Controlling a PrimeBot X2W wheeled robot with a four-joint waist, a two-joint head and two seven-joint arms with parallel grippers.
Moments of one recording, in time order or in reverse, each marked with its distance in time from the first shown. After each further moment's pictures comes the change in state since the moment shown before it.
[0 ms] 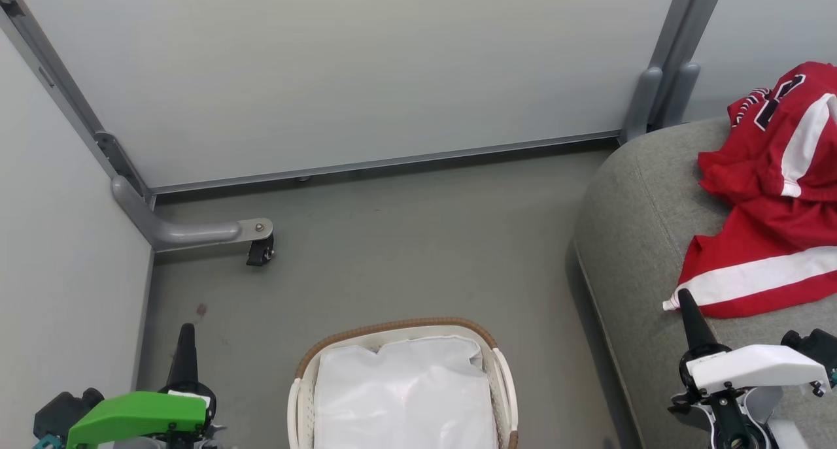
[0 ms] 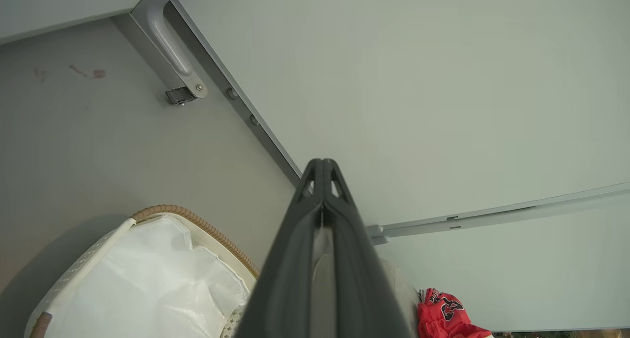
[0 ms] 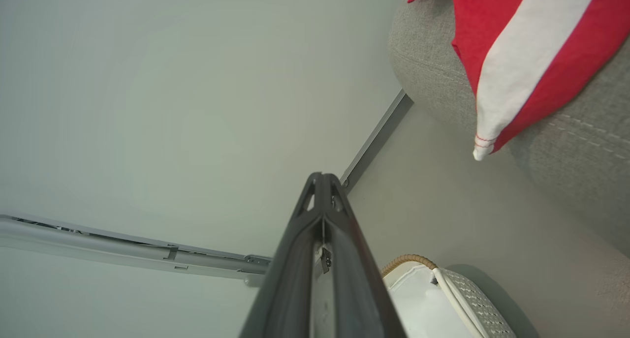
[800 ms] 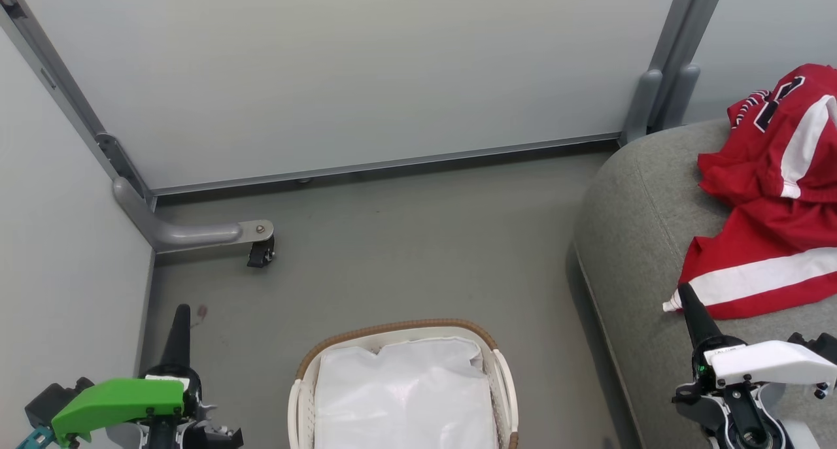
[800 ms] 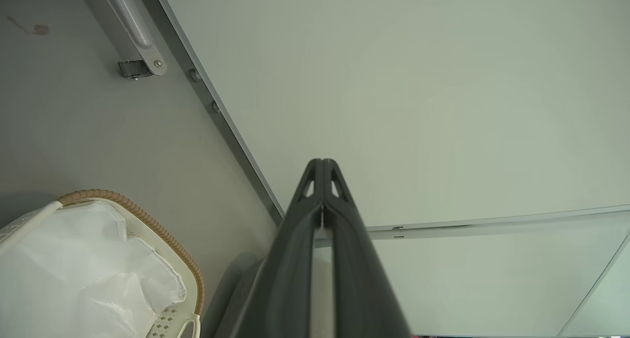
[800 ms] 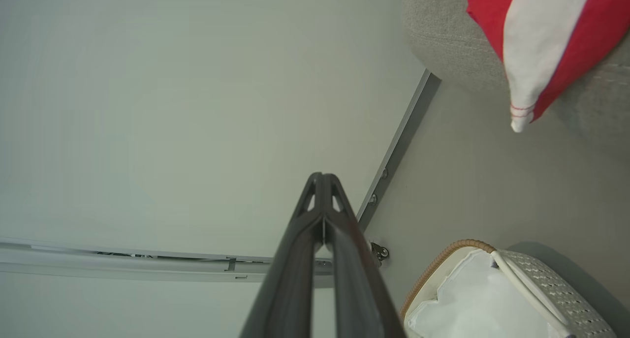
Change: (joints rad) left arm -0.034 0.001 0.024 -0.017 -0.194 -0.007 0.055; right arm -0.004 -0.002 -0.012 -0.023 0.230 0.000 0.056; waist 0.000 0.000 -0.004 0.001
